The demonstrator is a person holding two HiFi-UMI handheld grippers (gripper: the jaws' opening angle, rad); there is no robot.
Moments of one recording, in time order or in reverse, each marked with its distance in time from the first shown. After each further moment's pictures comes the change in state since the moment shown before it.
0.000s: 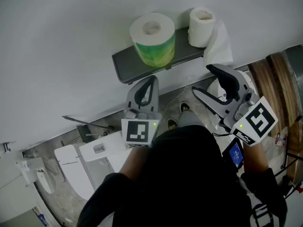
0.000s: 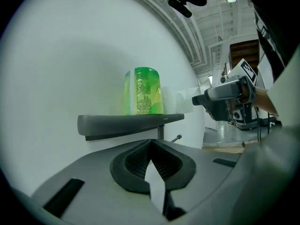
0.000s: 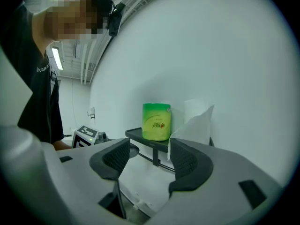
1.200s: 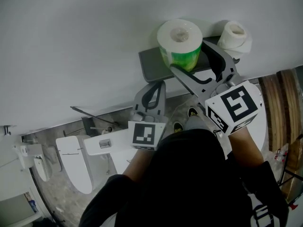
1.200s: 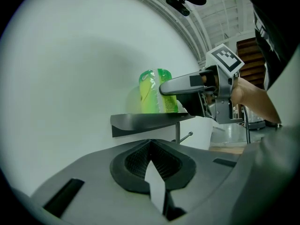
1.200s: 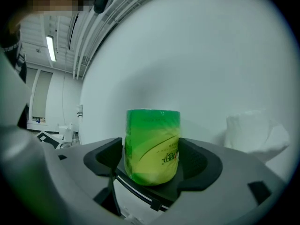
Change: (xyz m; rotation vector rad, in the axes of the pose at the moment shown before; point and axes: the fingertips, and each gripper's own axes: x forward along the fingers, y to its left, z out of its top) left arm -0.024 0.044 -0.006 -0.021 0.007 0.094; right arm 0.122 -0.001 0.037 -0.058 -0.020 -0.105
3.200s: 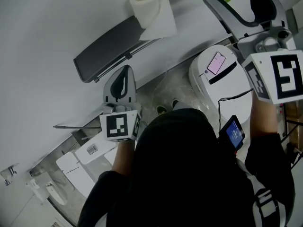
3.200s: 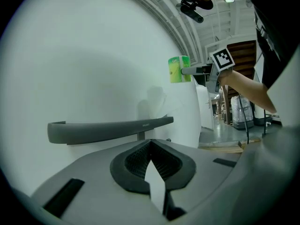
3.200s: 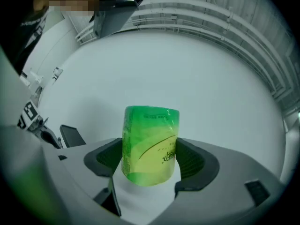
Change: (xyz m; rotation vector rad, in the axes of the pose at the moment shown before) left arm 0.030 -0.086 0.014 0.036 0.011 -0.131; right arm -0.203 -0.151 0.106 -0.463 -0.127 -0.477
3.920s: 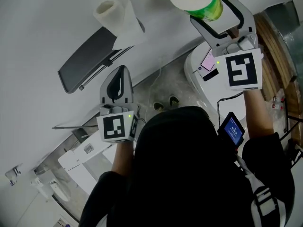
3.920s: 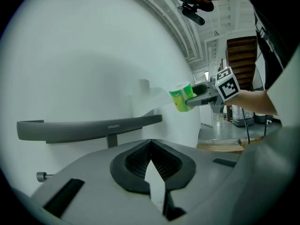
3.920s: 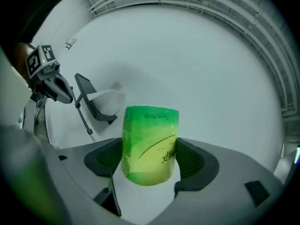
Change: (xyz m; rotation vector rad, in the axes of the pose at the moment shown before) left arm 0.035 -0.051 0.000 0.012 0.044 -0.002; right arm -0.030 -0.005 -0.154 -0.227 0.305 0.068
